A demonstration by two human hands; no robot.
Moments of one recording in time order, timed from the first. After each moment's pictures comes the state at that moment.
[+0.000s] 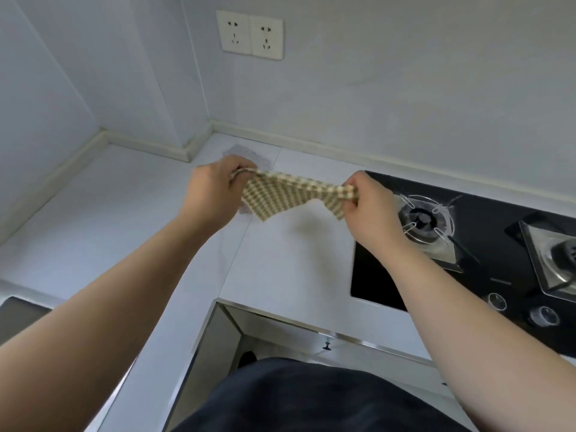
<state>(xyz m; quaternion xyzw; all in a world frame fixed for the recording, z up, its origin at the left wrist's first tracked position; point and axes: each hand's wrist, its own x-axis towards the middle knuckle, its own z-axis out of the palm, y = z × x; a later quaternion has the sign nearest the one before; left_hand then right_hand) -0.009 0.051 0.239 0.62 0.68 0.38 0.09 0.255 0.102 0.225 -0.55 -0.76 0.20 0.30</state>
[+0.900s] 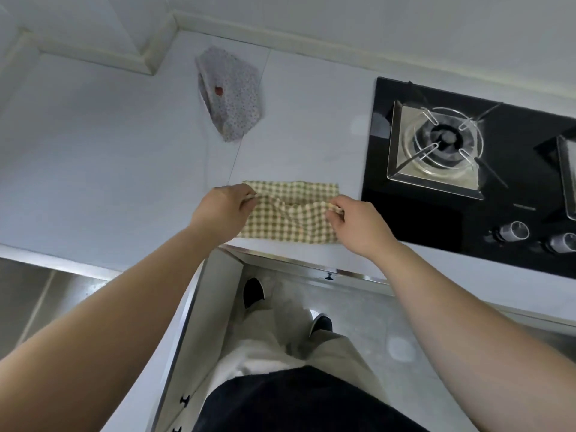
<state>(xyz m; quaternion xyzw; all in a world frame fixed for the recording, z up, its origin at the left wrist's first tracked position) 0.007 0.012 0.090 0.62 0.72 0.13 0.27 0.276 0.048 0.084 -0.59 -0.74 0.31 0.05</state>
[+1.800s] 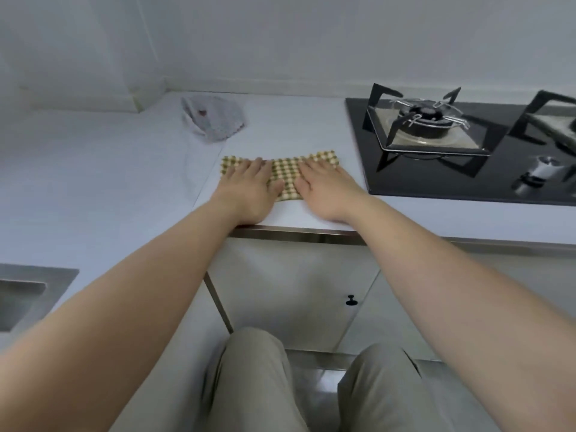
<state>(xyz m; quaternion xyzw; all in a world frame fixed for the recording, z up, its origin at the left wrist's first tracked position) 0.044 0.032 -0.028 0.75 0.66 0.06 0.06 0.233 0.051 -0.027 -0.55 -0.83 0.09 0.05</state>
